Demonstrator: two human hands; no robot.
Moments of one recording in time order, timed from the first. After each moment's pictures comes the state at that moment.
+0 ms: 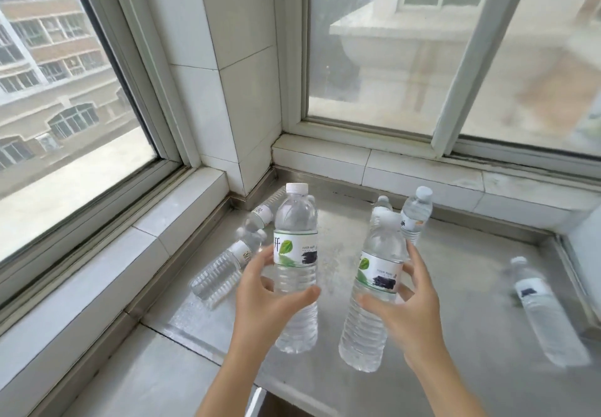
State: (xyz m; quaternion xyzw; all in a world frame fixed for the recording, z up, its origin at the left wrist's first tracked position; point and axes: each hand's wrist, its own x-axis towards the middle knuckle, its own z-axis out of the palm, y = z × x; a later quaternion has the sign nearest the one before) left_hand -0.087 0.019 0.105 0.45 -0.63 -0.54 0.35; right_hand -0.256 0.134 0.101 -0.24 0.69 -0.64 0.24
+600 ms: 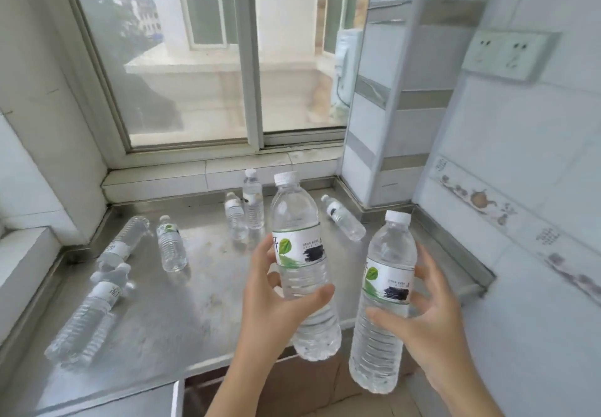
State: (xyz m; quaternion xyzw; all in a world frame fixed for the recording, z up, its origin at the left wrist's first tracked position) left_hand -0.059 0.198 0.162 0.11 -0.72 -0.64 0.23; right_hand -0.110 0.394 0.159 -0.08 0.75 -0.65 -0.01
